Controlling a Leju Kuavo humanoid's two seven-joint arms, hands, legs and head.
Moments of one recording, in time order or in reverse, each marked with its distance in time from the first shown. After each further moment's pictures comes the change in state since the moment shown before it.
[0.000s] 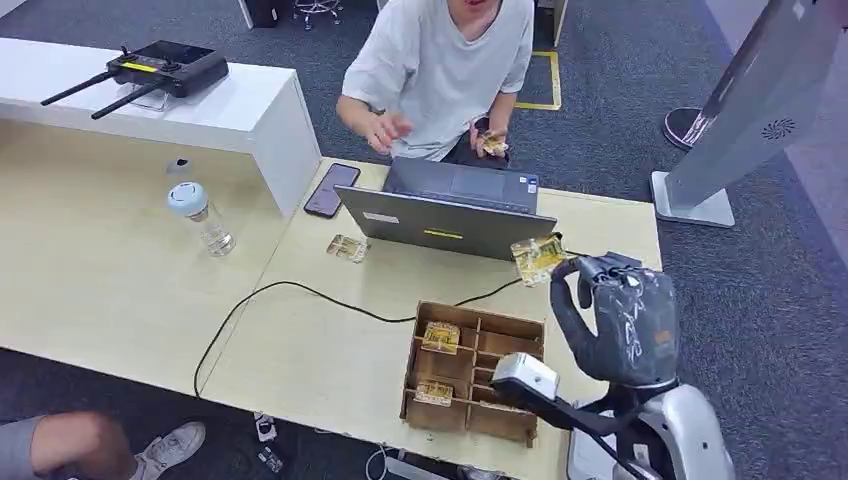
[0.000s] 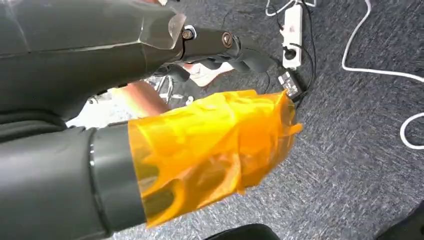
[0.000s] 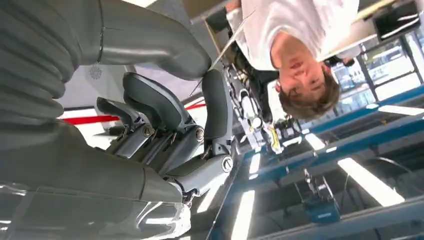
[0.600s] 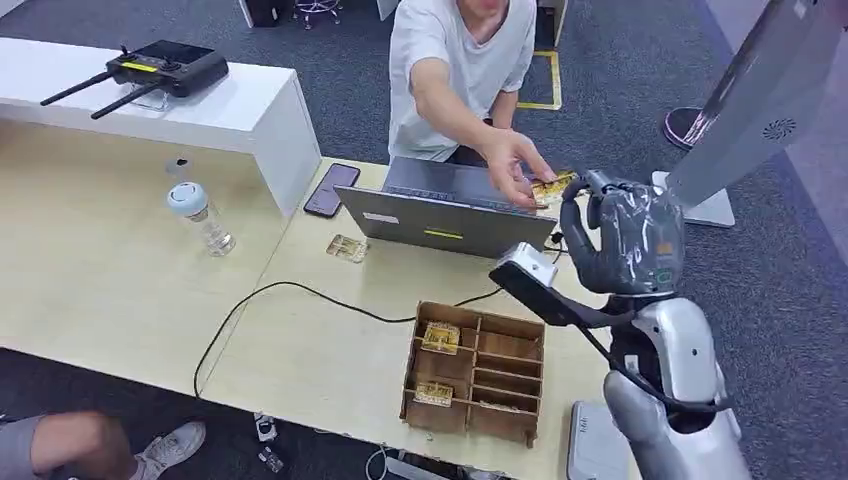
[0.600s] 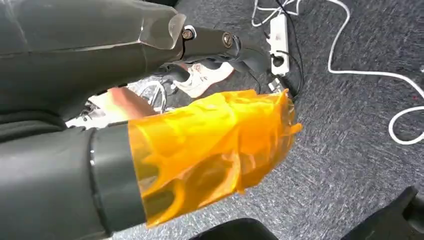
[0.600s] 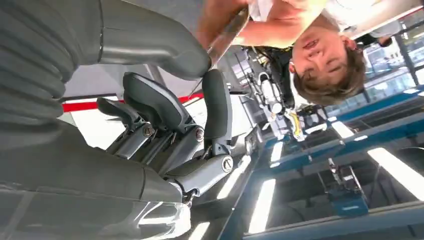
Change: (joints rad) left arm -0.014 0.000 -0.036 0.000 -0.049 -0.035 -0.002; right arm -0.243 0.086 -0.033 0.203 0.021 0.043 0.081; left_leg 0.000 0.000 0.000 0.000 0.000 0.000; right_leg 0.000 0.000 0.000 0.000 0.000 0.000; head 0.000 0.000
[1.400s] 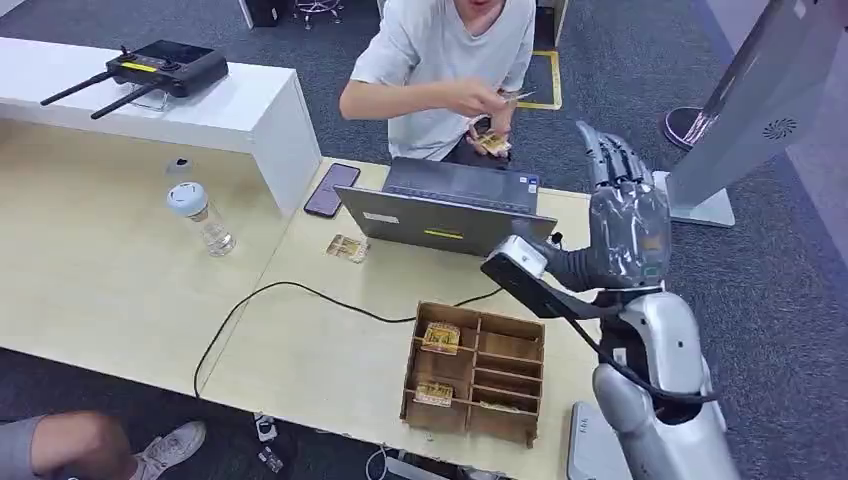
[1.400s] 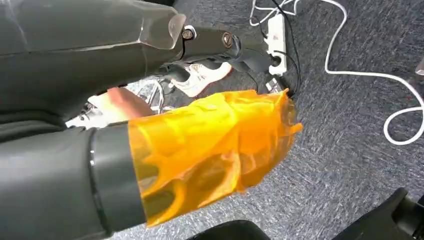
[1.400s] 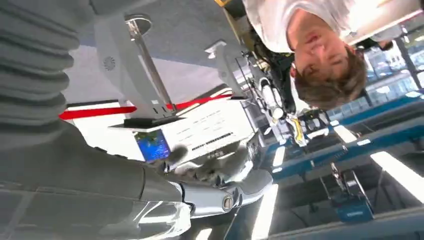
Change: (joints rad) left arm -0.003 0.000 -0.003 0.000 0.022 0.003 -0.005; right arm 0.020 0.036 -0.005 0.017 0.011 -0.020 -0.016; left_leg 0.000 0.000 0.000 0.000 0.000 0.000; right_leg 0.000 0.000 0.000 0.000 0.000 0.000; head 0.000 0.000
